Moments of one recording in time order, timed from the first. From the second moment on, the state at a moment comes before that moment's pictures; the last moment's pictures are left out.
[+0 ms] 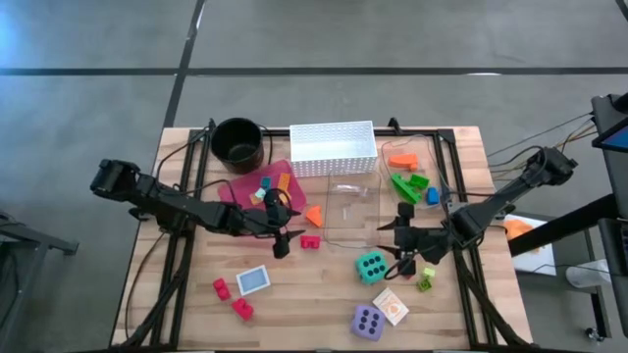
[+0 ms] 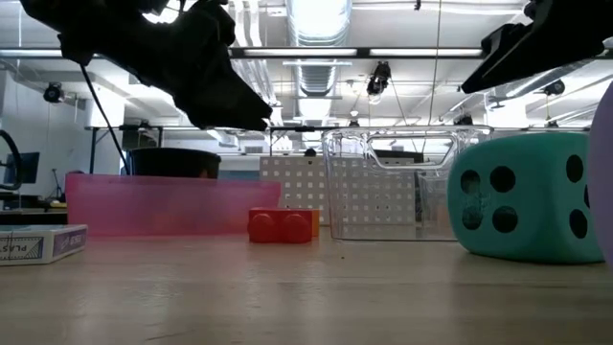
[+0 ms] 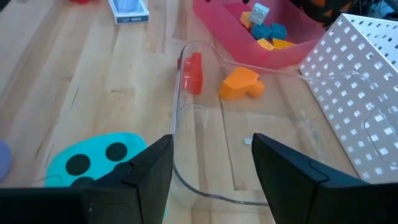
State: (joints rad) left arm -0.21 1.42 0.60 0.31 -0.36 -0.21; right arm 0.56 1.06 0.61 -0.28 0.60 0.28
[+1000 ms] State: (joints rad) left arm -0.21 1.42 0.60 0.31 -0.36 -0.21; right arm 0.62 1.25 0.76 -0.73 0.00 1.16
